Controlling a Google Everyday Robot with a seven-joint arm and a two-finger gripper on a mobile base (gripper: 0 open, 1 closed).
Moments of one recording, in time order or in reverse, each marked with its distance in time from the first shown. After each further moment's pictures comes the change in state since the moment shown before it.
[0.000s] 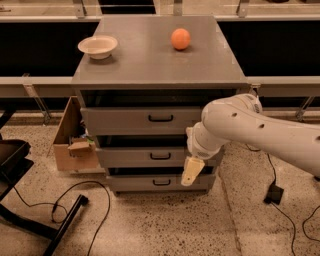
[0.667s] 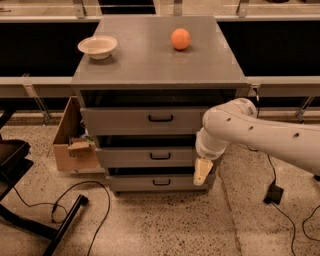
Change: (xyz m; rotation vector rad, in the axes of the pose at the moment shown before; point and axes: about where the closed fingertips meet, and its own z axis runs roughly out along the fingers) arm 0.056 -0.020 0.044 -0.012 0.128 0.009
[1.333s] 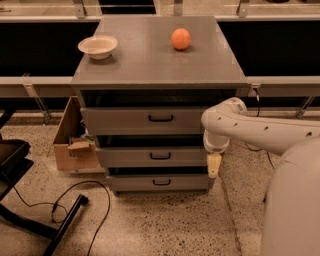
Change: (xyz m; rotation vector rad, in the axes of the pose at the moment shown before) arm 0.071 -0.057 0.069 -0.010 0.192 -0.109
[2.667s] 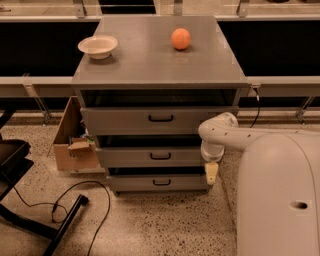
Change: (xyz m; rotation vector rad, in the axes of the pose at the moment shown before) arm 0.007 0.002 0.095 -0.066 0.004 -0.052
